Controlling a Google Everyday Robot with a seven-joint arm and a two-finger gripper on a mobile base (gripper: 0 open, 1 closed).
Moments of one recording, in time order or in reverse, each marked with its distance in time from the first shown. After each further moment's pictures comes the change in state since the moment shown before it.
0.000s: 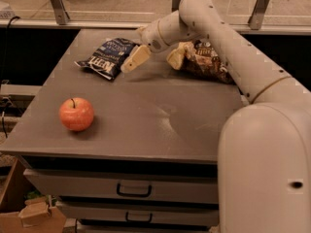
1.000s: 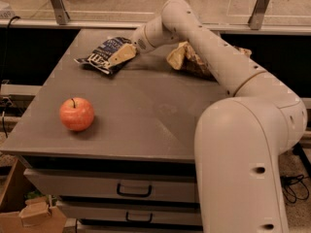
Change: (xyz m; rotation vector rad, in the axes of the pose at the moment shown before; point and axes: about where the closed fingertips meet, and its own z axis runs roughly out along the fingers) arm 0.004 -0.032 0.053 0.098 0.029 0.217
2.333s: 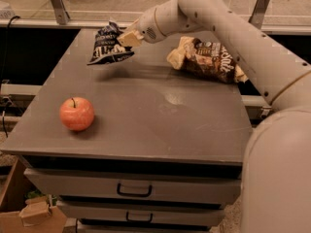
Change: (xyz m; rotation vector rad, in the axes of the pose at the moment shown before) arm -0.044 0.047 -0.082 -0.013 -0.085 -0.153
